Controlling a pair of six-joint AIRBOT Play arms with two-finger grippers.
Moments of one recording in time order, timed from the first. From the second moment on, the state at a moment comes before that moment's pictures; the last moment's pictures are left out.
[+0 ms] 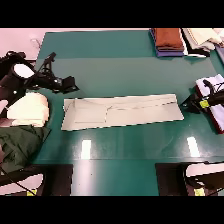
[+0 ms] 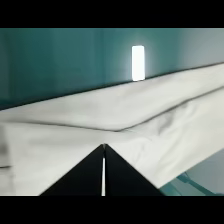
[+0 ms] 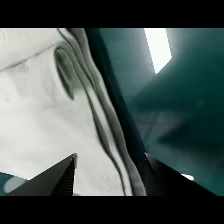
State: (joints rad) left arm -0.11 -1.31 1.17 0.89 -1.00 -1.44; right arm -0.56 -1.59 1.15 -0.99 1.40 1.22
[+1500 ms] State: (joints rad) left arm -0.53 -1.81 1.54 0.85 -0.86 -1.53; right arm 0.15 -1.29 1.59 -0.67 1.36 1.34
